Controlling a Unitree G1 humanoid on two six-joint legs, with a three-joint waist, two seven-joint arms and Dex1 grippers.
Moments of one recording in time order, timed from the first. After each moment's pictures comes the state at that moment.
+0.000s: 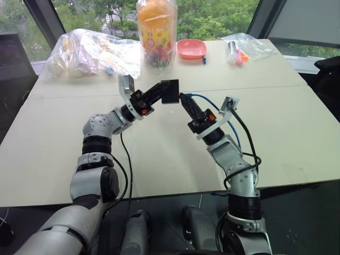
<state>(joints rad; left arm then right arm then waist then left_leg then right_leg) -0.95 0.20 0.39 0.72 -0.77 0.93 -1.11 -0.36 0.08 -0.11 -0.22 0.92 0.54 0.28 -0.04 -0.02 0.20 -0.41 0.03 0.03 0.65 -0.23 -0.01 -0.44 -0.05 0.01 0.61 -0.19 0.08</state>
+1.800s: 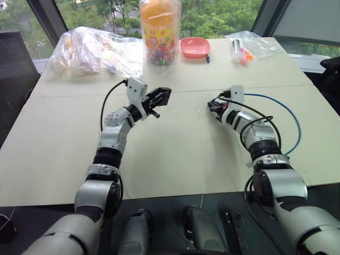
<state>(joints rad) -0.82 0.15 0.07 0.65 -0.21 -0.04 -0.70 -0.93 -0.35 -0.11 0.95 0.28 0.25 0.47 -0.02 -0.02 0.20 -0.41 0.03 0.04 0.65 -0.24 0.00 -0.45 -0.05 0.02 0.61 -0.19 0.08</state>
